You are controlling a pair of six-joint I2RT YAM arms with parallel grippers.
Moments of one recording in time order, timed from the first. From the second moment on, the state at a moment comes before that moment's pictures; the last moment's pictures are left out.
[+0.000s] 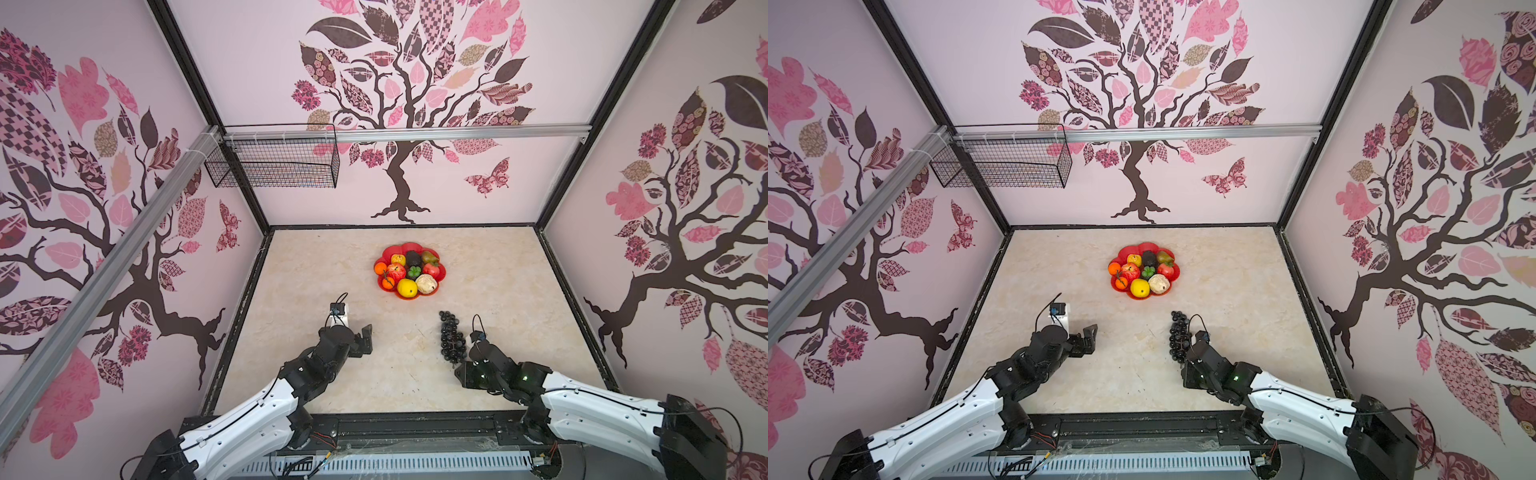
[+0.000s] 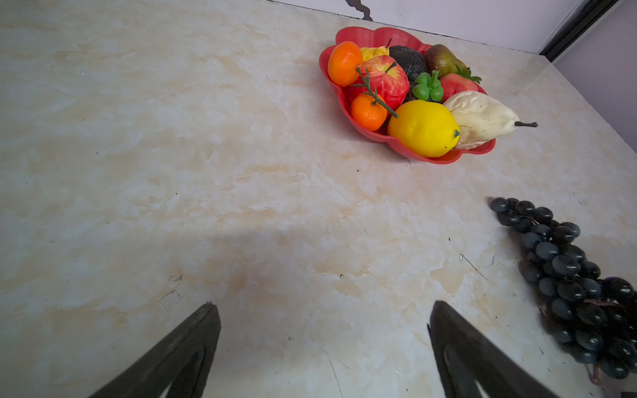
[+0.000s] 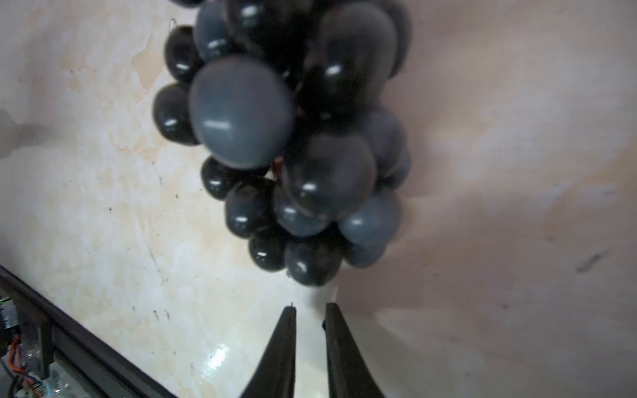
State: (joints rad) left arm -0.77 0.79 0.36 -0.17 -0.41 -0.52; right arm 0.91 0.89 0.26 -0.30 0.01 0.95
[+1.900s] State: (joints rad) left arm -0.77 0.80 0.36 -0.17 -0.41 -0.51; right arm 0.94 1.02 0.38 -0.34 0.46 0.89
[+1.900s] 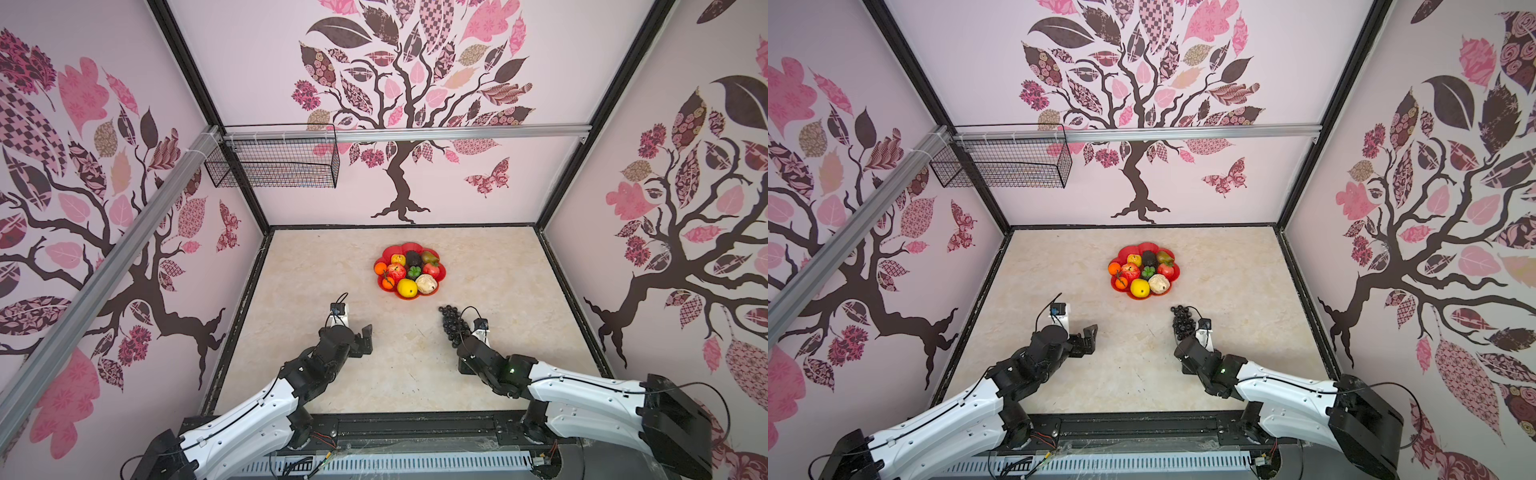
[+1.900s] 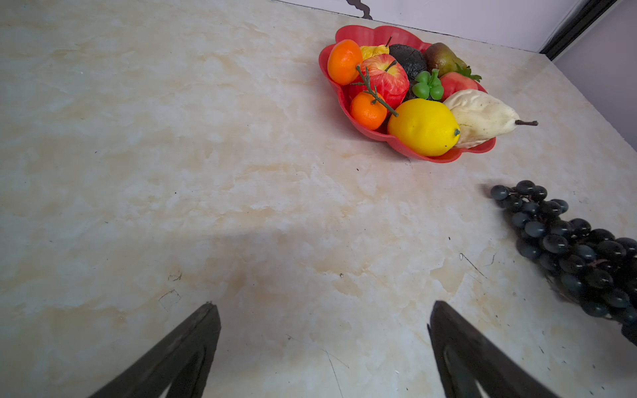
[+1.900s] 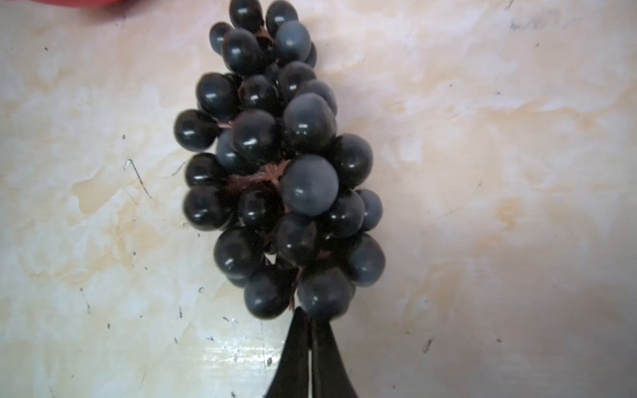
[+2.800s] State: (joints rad) left arm -0.77 0.79 0.36 -0.17 -0.40 -0.50; right arm 0.89 1.00 0.73 -0.47 0.61 0.54
